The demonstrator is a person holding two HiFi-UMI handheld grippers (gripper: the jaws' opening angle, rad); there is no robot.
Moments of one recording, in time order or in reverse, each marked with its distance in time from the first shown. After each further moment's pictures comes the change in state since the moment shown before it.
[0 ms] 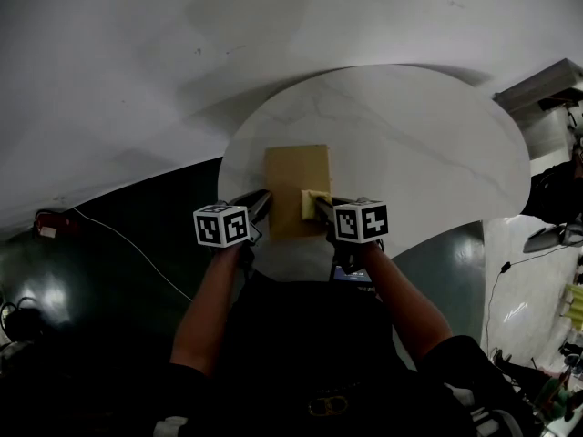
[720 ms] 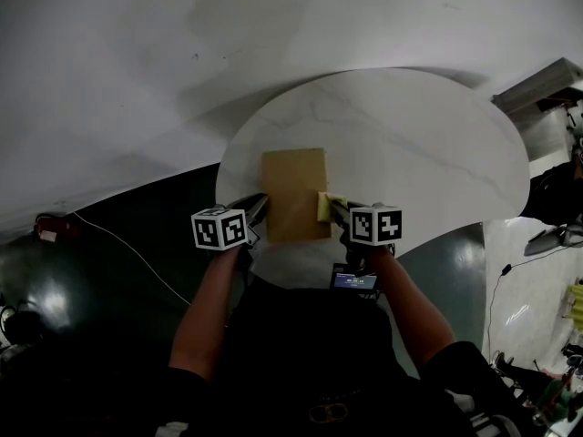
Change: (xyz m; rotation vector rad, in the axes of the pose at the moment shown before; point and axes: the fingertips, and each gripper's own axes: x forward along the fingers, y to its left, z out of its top) left arm 0.000 -0.001 -0.001 0.005 -0.003 0.015; right arm -0.025 -0.039 -0.004 0.064 -0.038 -0.063
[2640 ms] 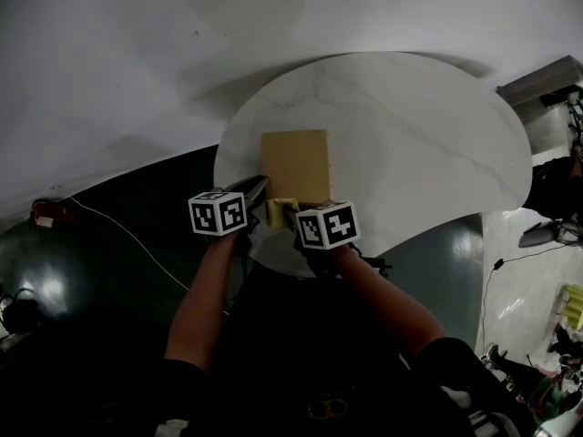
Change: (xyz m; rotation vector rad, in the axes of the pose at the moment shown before) left arm 0.000 -0.001 0.001 -0.002 -0.022 0.000; right arm 0.041 0.111 -0.043 -0.111 0.146 0.151
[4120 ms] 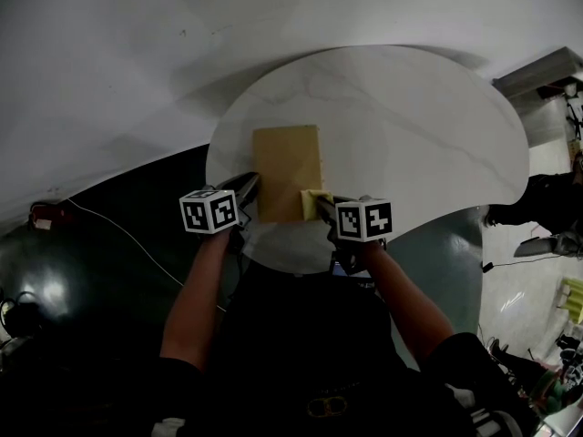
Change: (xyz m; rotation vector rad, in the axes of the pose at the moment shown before) left arm 0.000 0.003 -0.001 0.008 -0.001 0.016; right arm -0.056 -0.079 -0.008 0.108 -0.061 -0.098
